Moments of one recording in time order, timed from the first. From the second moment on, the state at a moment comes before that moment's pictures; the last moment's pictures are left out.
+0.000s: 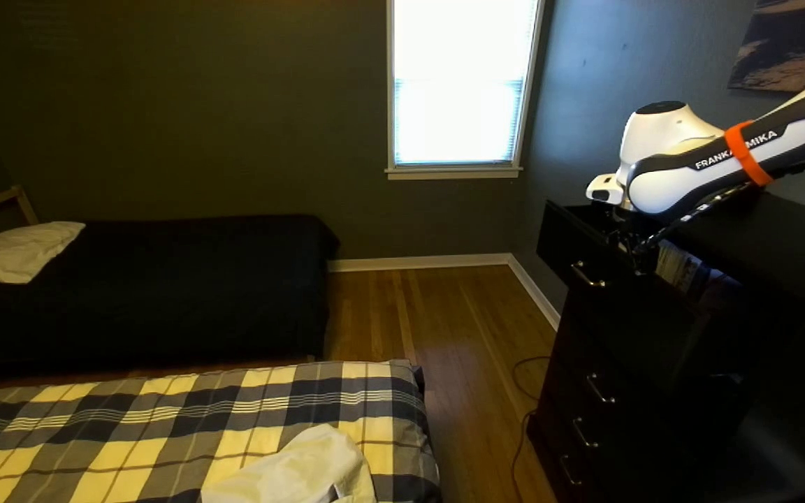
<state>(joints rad) 0.07 0.09 0.07 -2.12 -0.35 2.32 -1.19</state>
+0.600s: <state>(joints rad) 0.04 0.00 0.03 -2.18 -0.43 2.24 -1.12</state>
